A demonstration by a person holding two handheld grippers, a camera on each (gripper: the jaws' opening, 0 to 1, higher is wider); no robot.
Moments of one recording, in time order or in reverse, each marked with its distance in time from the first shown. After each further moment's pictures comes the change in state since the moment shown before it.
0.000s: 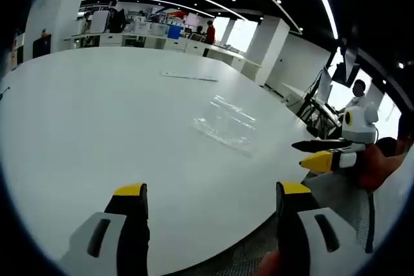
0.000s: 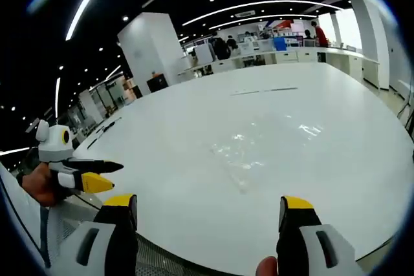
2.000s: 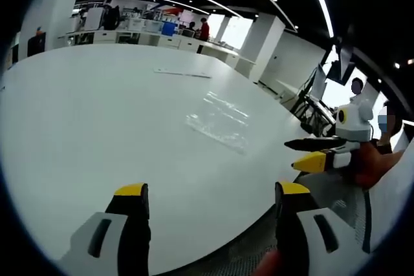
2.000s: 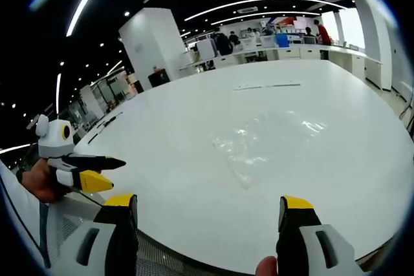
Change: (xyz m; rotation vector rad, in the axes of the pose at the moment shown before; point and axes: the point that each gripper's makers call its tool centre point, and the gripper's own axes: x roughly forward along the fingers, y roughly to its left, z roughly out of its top) left arm 0.001 -0.011 -0.003 0.007 0.026 -0.043; right arm 0.002 0.003 -0.007 -0.011 0.035 0.009
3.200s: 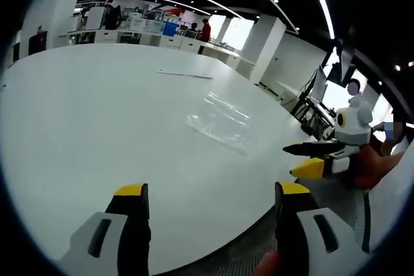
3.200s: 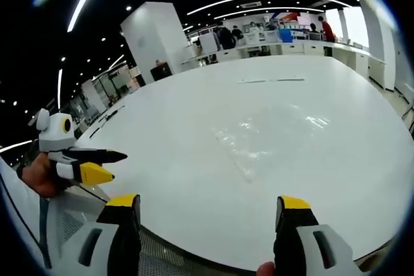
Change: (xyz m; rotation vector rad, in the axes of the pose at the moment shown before) left arm 0.000 0.005 -0.001 -0.014 -0.005 0.000; right arm 0.003 0.002 -0.008 -0.014 0.044 0.017
